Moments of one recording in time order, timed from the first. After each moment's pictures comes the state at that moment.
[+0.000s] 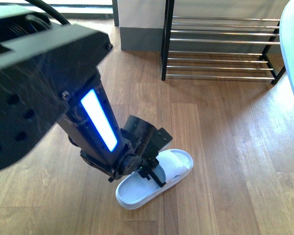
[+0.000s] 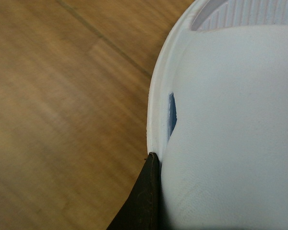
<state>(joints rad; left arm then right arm) -0.53 3.02 1.65 0.40 0.12 0.35 -0.19 1.14 0.27 0.45 -0.17 0.04</state>
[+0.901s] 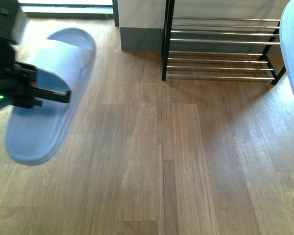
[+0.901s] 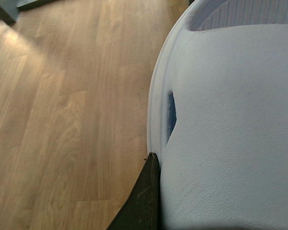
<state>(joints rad) -0.29 1.80 0.55 0.73 -0.34 0.09 -0.19 1.14 0.27 0.45 -0.17 0.04</state>
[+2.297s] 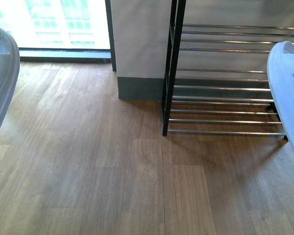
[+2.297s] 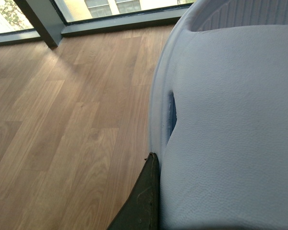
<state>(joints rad) -0.21 1.07 0.26 0.41 -0.34 0.07 -0.19 1.14 0.27 0.45 -0.17 0.04</state>
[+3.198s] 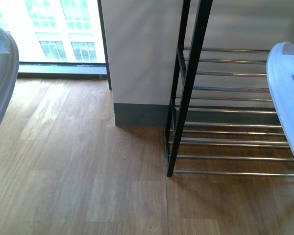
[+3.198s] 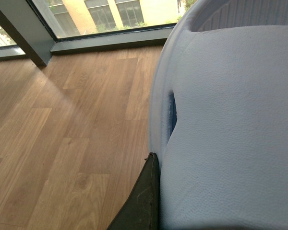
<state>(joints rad) -0.21 1.08 0.26 0.41 -0.34 0.07 -0.19 1.14 0.27 0.45 -0.17 0.04</state>
